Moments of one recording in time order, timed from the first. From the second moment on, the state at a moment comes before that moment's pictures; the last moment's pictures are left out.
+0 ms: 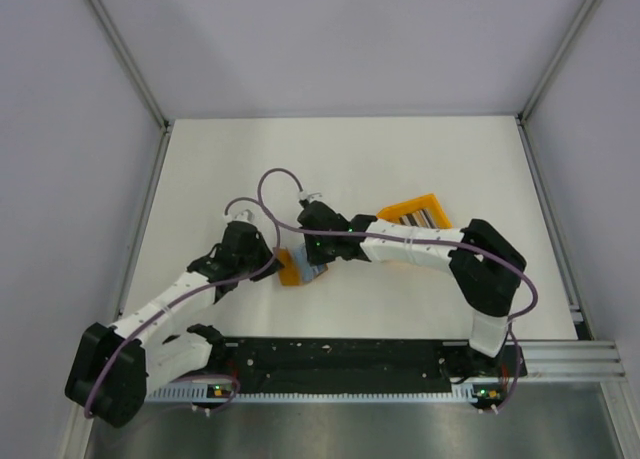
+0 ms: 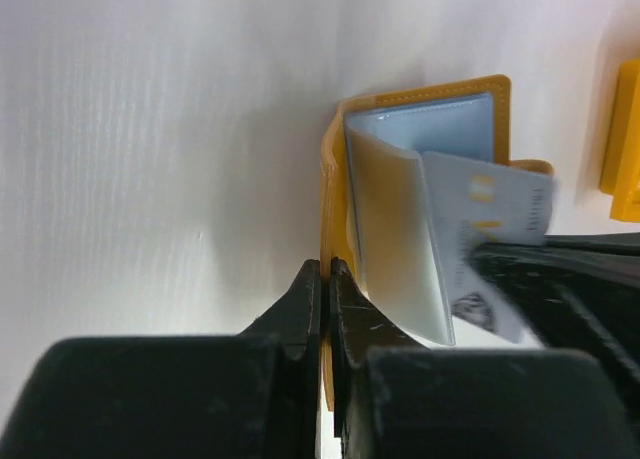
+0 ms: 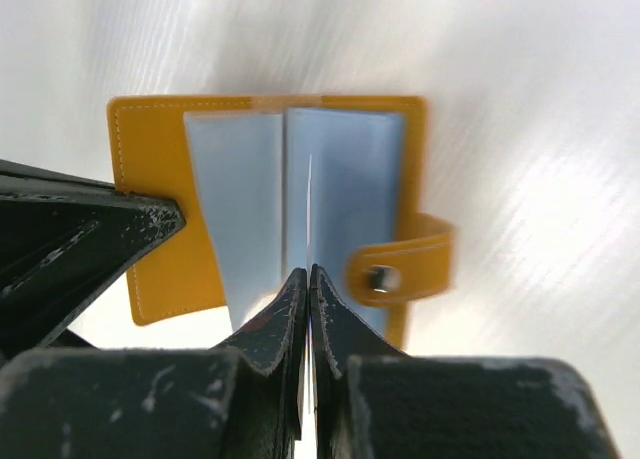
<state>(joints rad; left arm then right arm) -0.45 1.02 0.47 -0.26 0.06 -0.83 1.03 1.85 1.29 -0.35 0.11 0.64</state>
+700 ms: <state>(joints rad) -0.45 1.11 0.49 -0.25 0.05 -0.71 0.92 1.69 1.18 -0.35 0.13 0.64</state>
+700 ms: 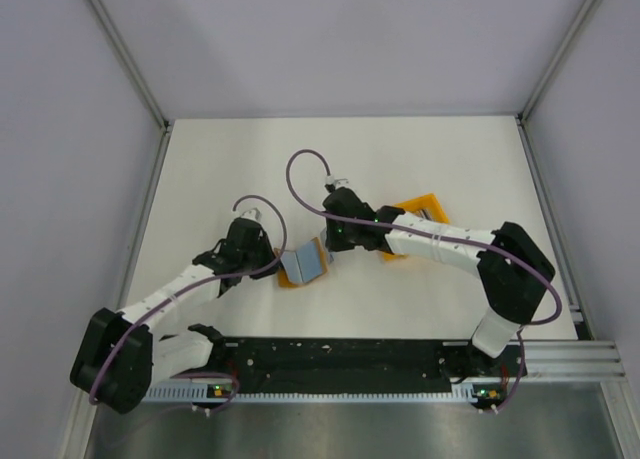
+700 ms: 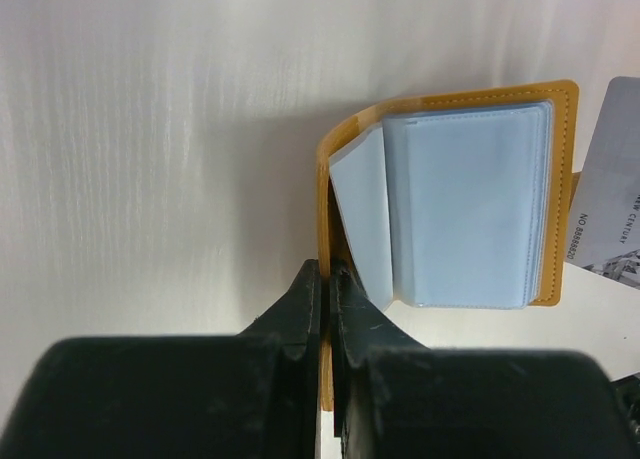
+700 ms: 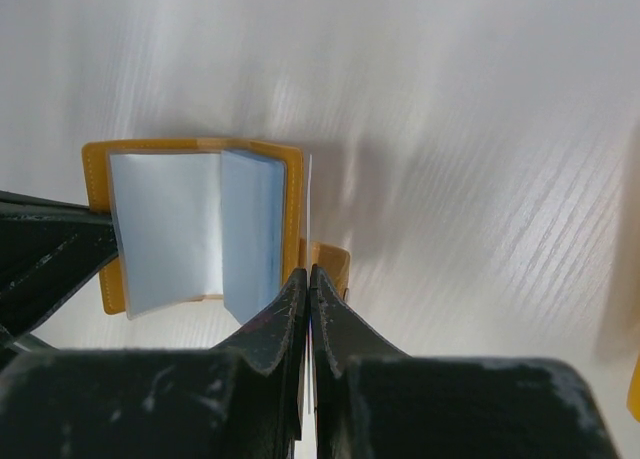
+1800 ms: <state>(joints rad) -0.45 1.20 0.54 -0.26 0.08 -0.66 0.92 1.72 1.16 -0.30 0.10 0.68</state>
